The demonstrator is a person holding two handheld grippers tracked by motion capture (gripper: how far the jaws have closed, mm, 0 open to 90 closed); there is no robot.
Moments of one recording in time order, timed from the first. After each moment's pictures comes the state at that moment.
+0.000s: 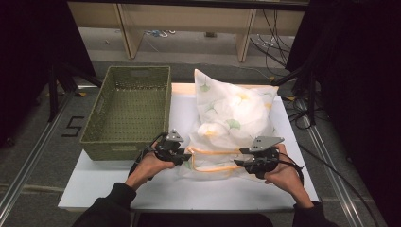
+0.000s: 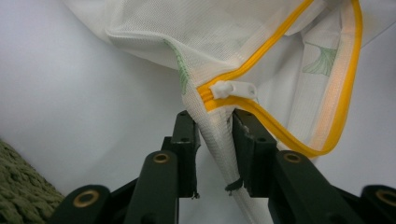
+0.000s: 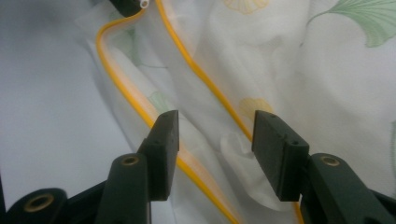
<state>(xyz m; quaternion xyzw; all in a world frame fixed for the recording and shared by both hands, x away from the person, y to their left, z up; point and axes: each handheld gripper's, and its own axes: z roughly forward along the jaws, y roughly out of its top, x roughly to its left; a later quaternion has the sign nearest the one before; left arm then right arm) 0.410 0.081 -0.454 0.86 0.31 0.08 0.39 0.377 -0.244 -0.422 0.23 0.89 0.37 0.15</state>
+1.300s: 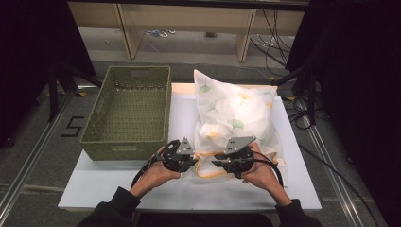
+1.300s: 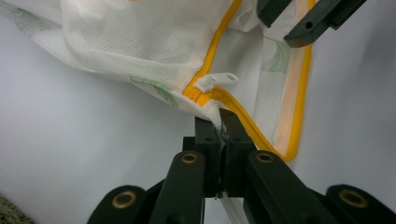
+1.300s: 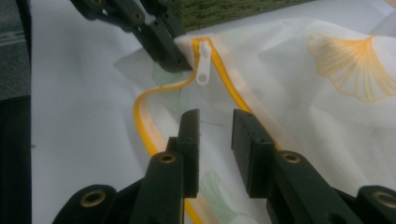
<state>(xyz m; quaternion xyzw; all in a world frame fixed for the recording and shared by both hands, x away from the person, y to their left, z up) 0.378 0.053 -0.445 0.89 0.23 0.13 0.37 0.384 -0.180 -0.430 0.17 0.90 0.38 0.11</state>
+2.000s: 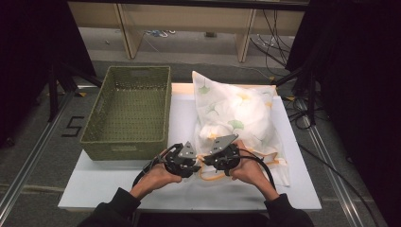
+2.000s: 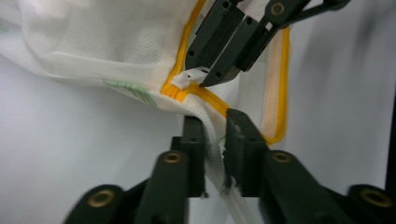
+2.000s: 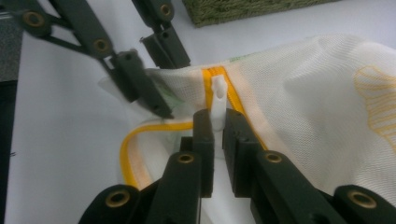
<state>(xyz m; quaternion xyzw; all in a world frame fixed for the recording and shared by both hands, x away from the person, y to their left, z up) 0.378 0.054 -0.448 0.90 0.23 0.07 0.37 0.399 -0.149 -0.441 0.13 0.92 0.35 0.09</state>
